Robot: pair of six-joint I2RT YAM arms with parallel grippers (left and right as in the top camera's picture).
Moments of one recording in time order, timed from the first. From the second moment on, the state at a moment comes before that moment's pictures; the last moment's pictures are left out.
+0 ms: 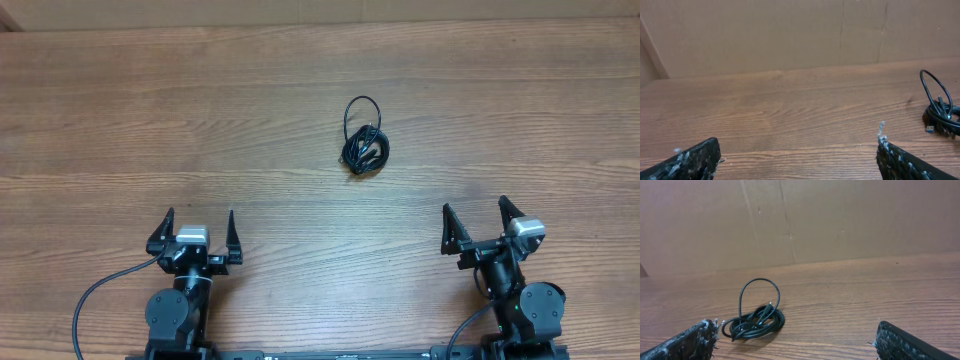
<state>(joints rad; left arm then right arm) -0.07 0.02 0.01 -0.08 -0.05 0.06 0.08 0.01 0.02 -0.03 -0.11 0.17</state>
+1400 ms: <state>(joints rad) -0.07 0.02 0.01 -0.07 -0.07 0.11 0.08 0.01 0.02 -0.03 -0.11 0.17</state>
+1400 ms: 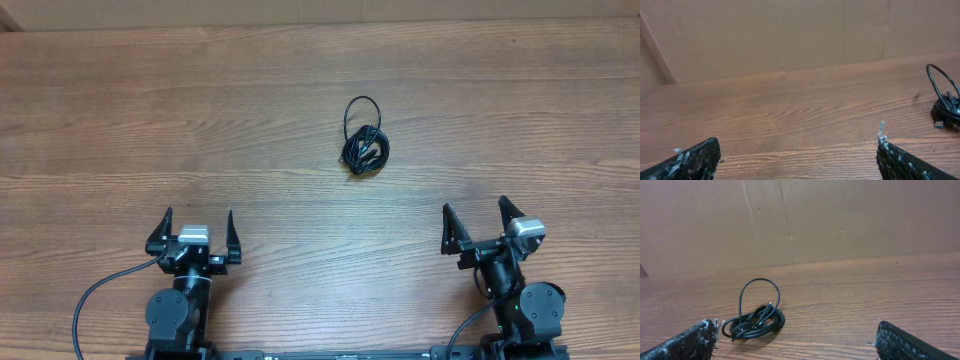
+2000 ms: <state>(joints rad) -0.07 0.02 0.01 0.13 -0.07 0.13 0.08 0.01 0.02 -0.03 -0.11 0.17</state>
